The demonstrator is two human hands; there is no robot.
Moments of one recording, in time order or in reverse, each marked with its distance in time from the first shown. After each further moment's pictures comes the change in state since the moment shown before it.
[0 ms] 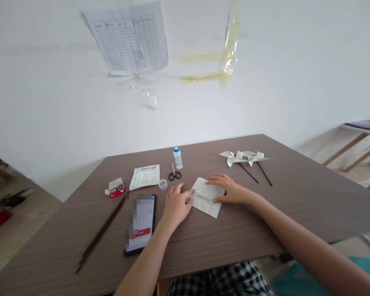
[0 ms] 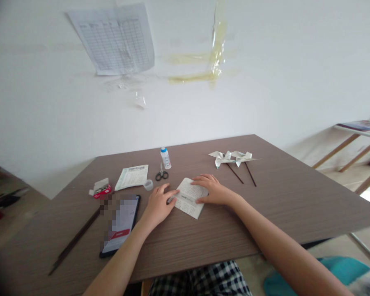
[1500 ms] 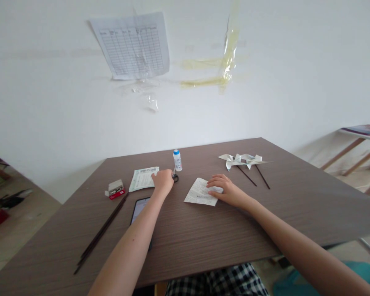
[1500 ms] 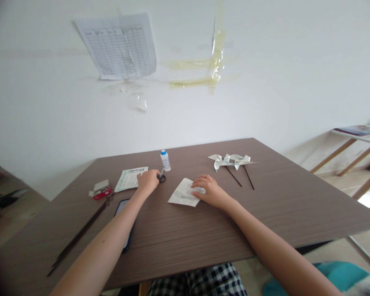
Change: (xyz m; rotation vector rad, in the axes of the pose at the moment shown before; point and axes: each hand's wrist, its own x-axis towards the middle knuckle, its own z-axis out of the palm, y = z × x) left_hand 0.094 -0.019 -0.060 0.265 -0.043 -0.316; right_hand 0.007 0.007 0.014 0.004 0.249 -0.132
